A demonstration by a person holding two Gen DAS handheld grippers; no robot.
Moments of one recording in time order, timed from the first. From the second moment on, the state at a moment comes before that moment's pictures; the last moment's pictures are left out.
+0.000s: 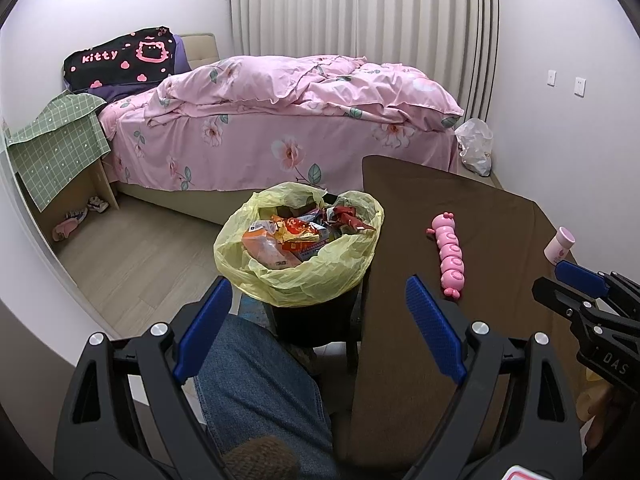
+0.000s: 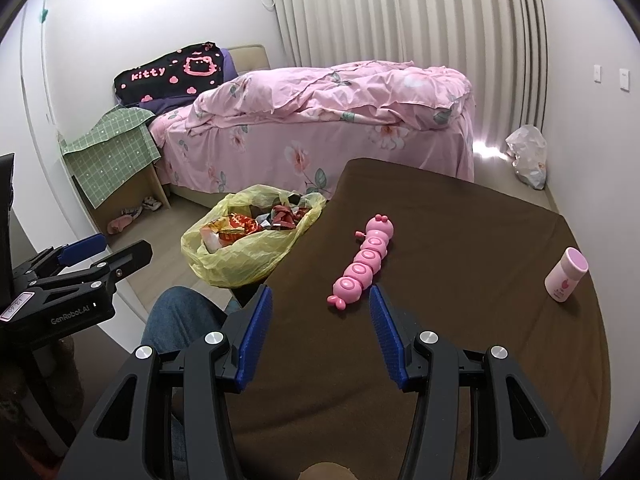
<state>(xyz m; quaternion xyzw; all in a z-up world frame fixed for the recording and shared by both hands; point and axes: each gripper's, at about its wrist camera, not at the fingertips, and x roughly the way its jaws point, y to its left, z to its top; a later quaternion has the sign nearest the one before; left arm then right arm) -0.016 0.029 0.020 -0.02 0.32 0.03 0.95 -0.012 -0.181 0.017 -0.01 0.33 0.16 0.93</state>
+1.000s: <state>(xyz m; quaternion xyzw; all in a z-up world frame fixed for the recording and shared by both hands) -0.018 0.034 0.019 -0.02 0.31 0.02 0.95 -0.013 -0.179 0.019 -0.01 0.33 0.16 0.93</state>
